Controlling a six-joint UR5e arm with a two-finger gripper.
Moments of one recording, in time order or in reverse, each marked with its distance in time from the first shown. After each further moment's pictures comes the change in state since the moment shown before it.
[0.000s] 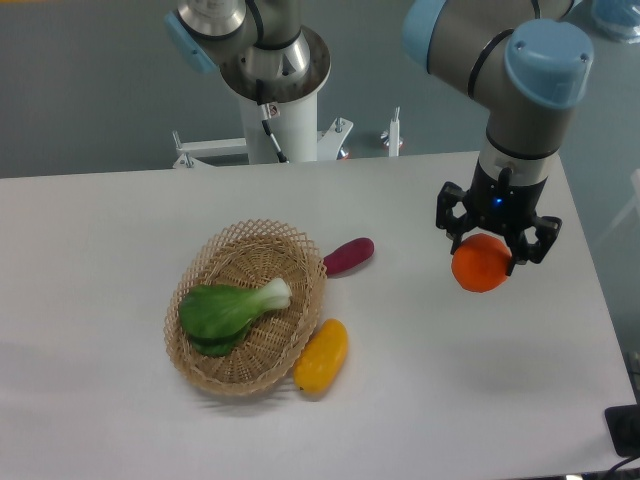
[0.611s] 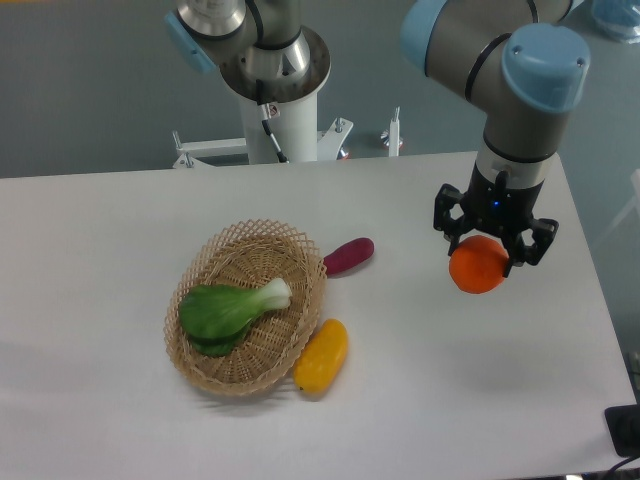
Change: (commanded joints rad) arm -0.006 -0.009 -0.020 0.018 0.005 -0.003
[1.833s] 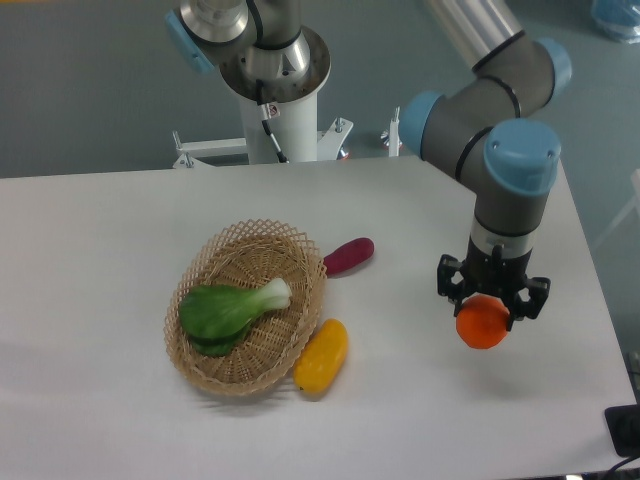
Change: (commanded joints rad) arm -0.009 -0.160 -0.143 0.387 0.000 -0.178
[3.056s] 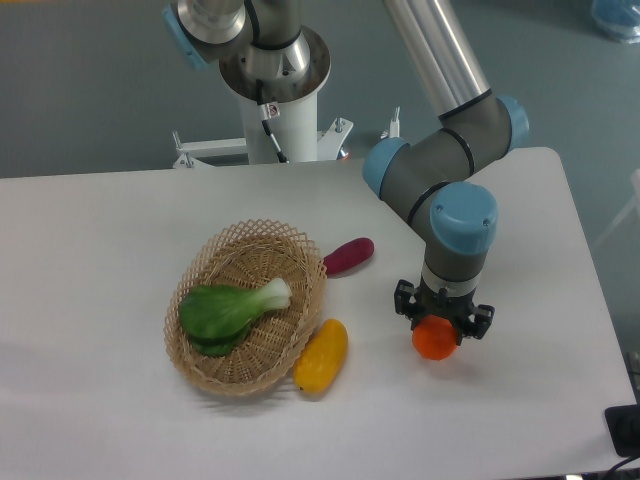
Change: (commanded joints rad) arm -0.077 -0.049 -0.057 0.006 0.081 -0.006
